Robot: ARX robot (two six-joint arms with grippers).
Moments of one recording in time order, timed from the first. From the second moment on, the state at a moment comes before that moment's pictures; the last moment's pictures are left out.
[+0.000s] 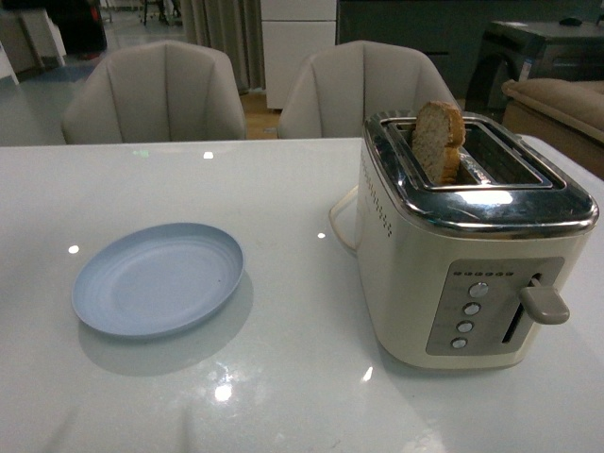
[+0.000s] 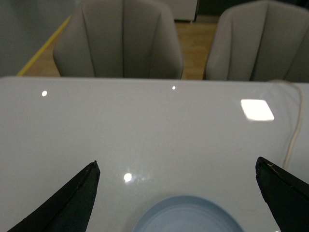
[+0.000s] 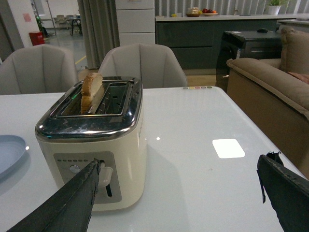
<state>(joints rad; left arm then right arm) -0.09 1.66 1.07 0.33 -0.13 -0.09 0.00 0.00 0.01 0.00 0.00 0.00</state>
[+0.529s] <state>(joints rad) -0.16 1.39 0.90 0.51 -0.16 0.02 0.00 0.00 0.01 0.00 0.00 0.00</state>
